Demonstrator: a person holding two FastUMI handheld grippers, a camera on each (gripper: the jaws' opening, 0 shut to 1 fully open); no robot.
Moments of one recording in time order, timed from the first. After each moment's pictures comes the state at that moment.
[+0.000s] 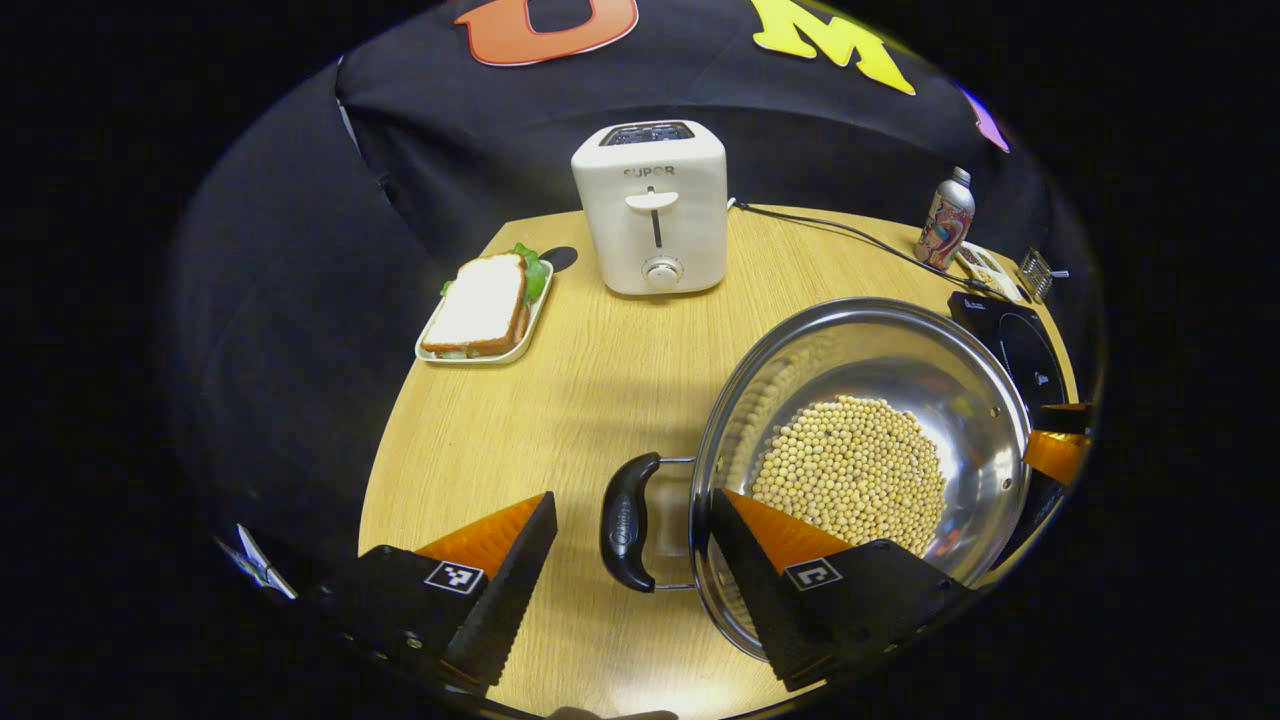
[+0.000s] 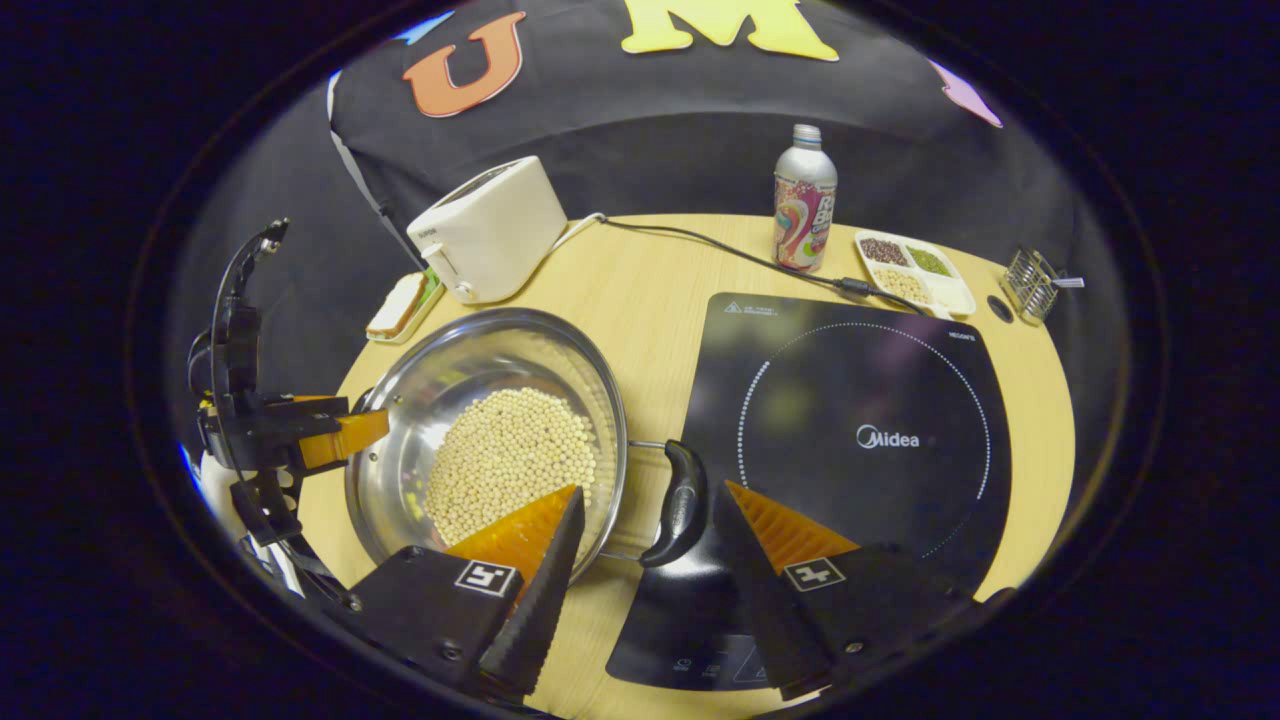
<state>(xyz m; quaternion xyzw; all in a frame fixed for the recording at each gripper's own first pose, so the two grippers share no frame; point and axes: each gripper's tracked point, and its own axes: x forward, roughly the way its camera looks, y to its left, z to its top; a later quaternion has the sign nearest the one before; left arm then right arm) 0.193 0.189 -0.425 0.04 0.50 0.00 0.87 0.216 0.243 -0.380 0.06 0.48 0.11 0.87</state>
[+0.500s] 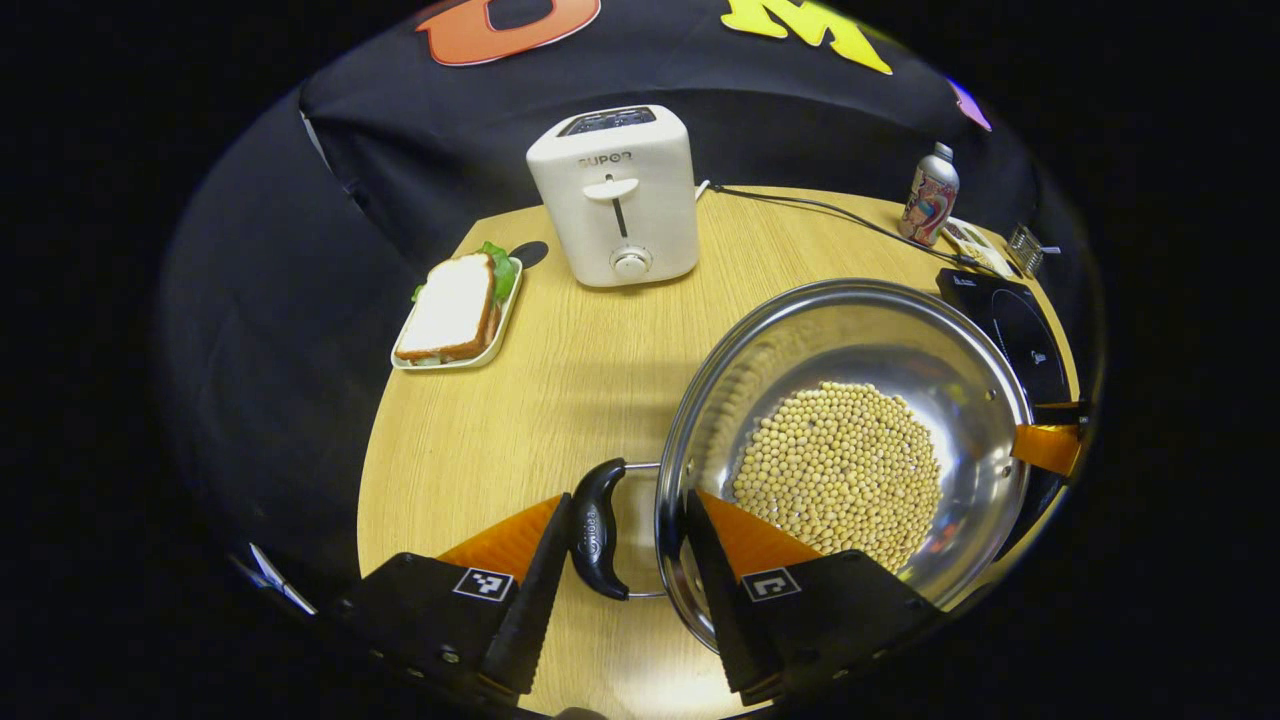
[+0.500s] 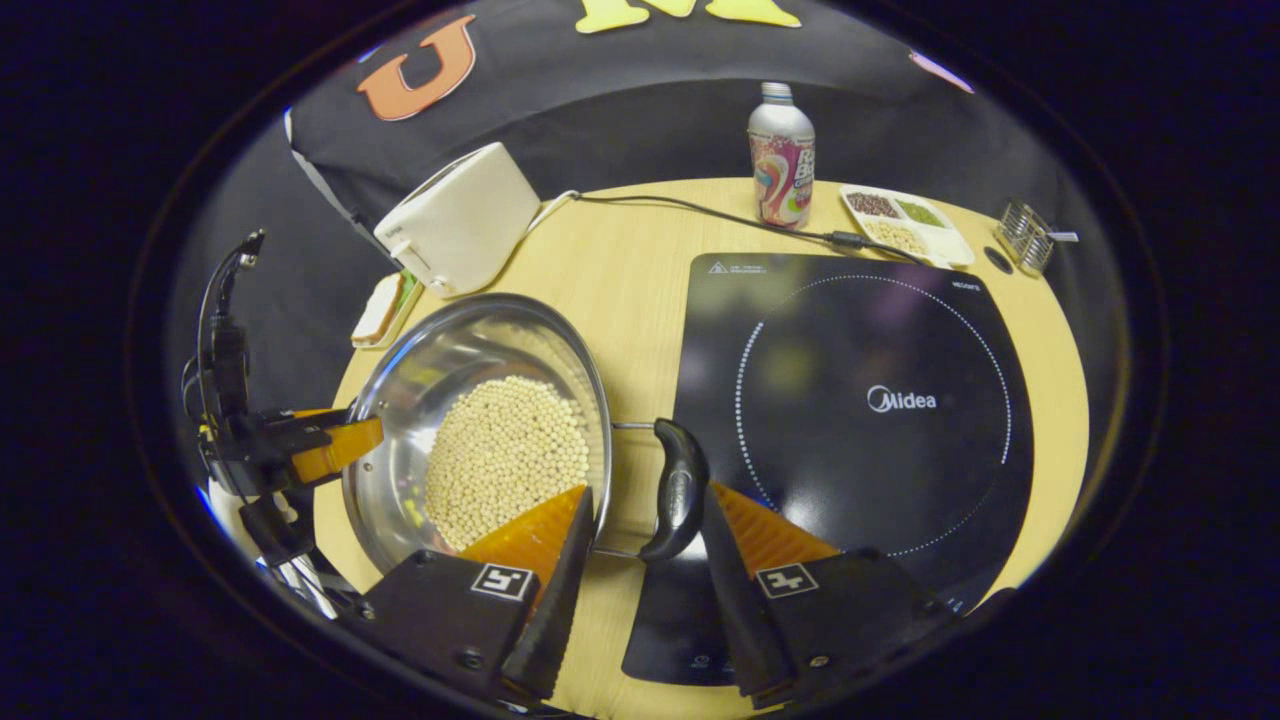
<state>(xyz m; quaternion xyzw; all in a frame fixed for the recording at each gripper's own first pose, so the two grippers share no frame) 0.193 0.178 -0.430 0.06 0.52 -0.02 0.85 0.217 0.243 -0.391 0.10 0.52 0.09 0.85</state>
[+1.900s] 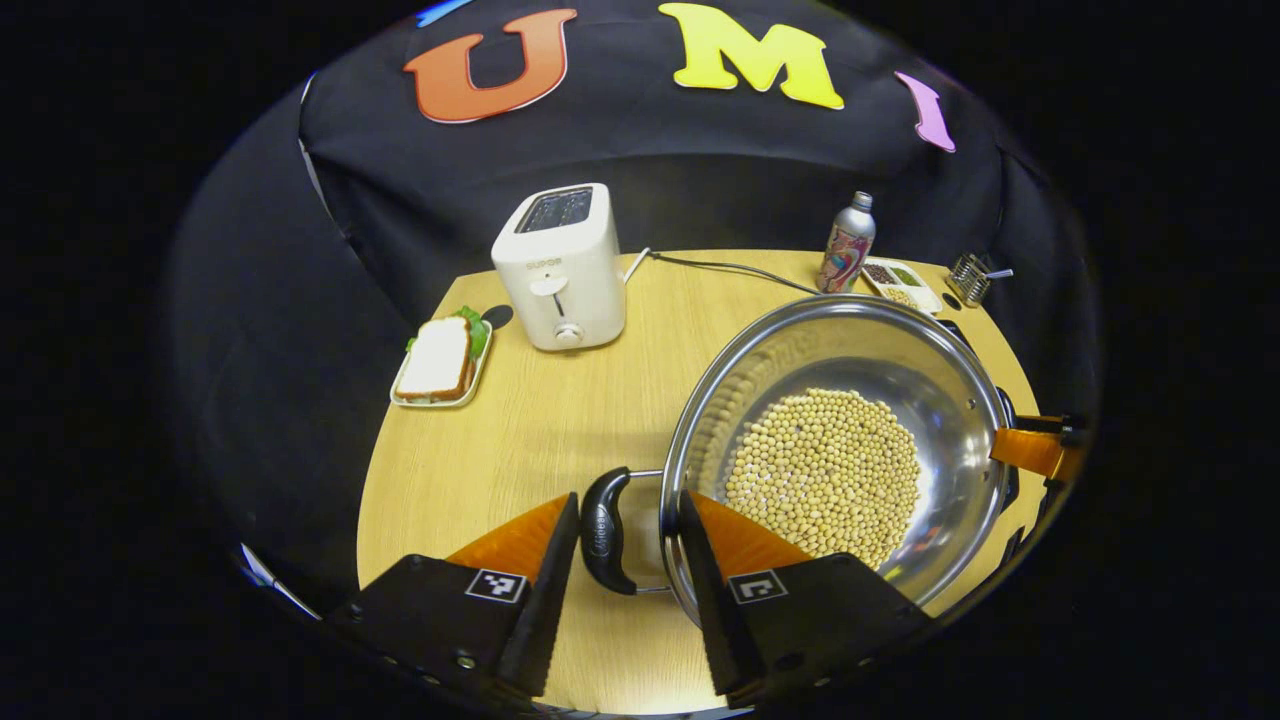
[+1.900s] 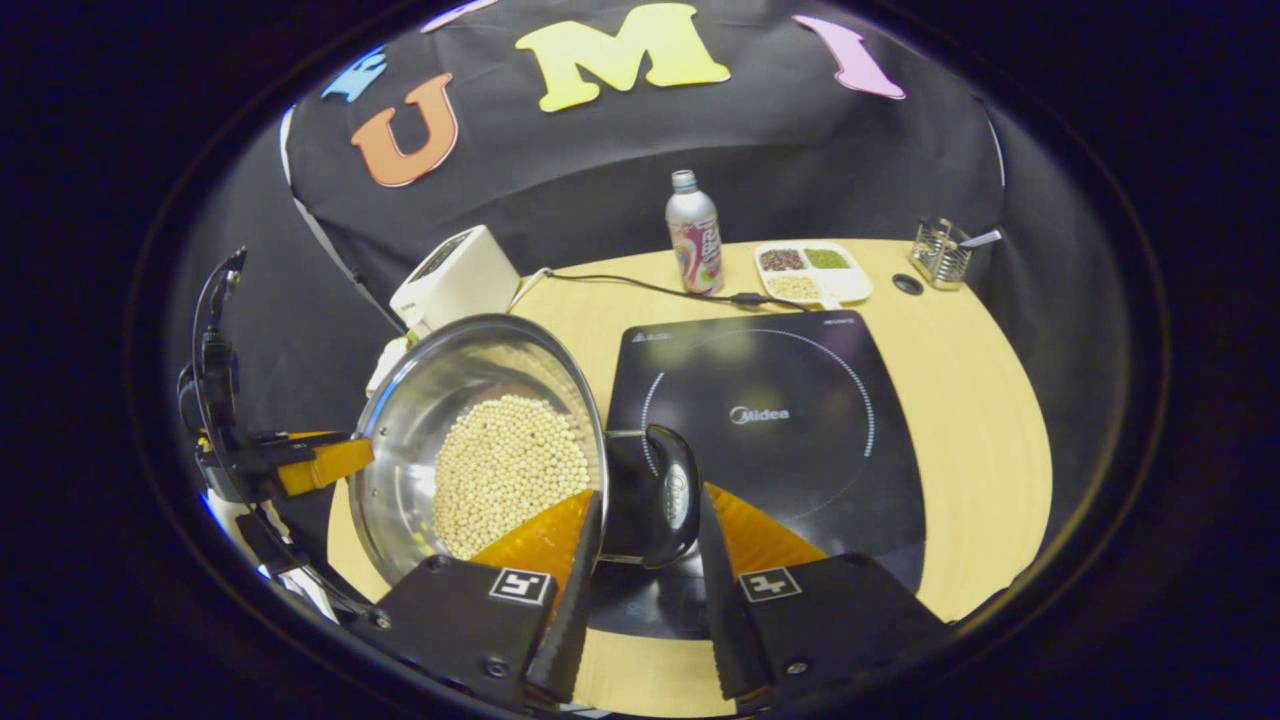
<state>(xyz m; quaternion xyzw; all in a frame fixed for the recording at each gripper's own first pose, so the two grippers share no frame) 0.184 0.119 -0.320 0.07 0.42 -0.06 0.90 0.173 0.171 -0.303 0.12 0.41 0.05 0.90</state>
